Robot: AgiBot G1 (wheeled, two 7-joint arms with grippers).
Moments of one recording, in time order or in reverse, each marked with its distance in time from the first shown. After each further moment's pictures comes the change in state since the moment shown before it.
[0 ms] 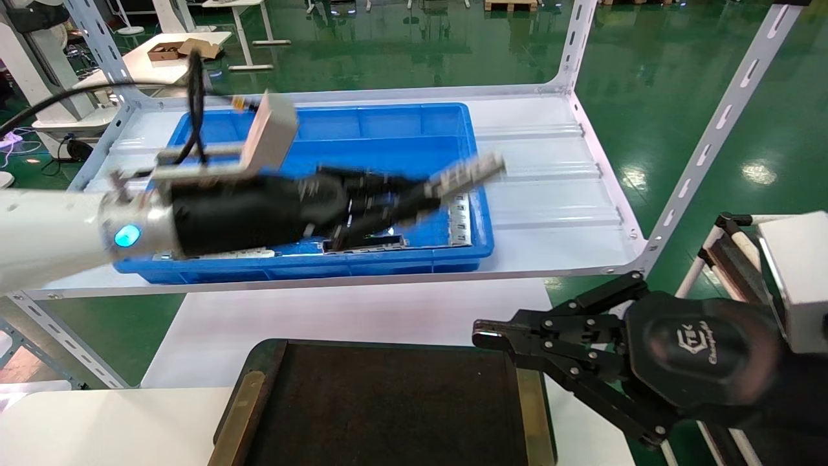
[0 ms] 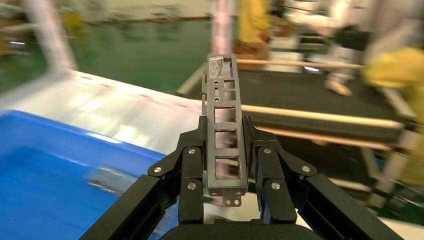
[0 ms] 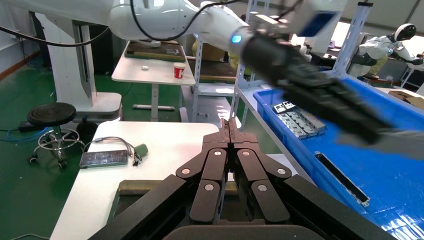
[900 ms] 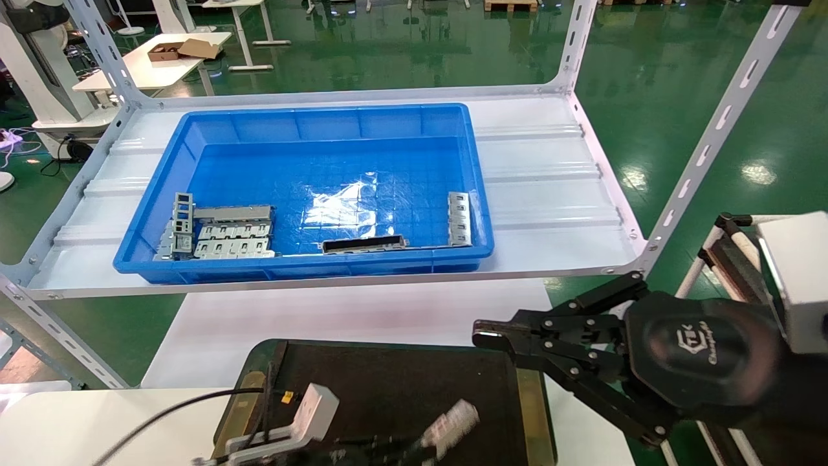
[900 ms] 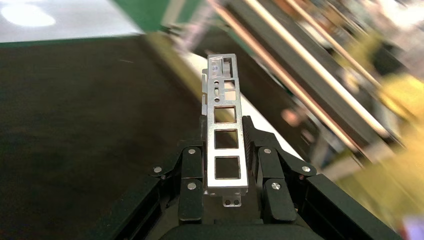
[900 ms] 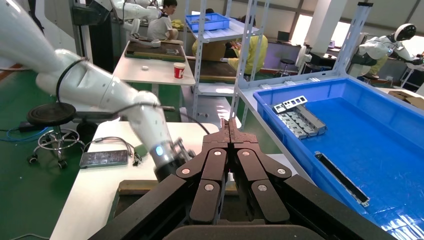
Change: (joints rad) left arm 0.771 -0.066 0.023 -0.524 -0.074 -0.500 -0.320; right arm 0.000 0.000 0.000 0.000 0.000 0.000 0.000
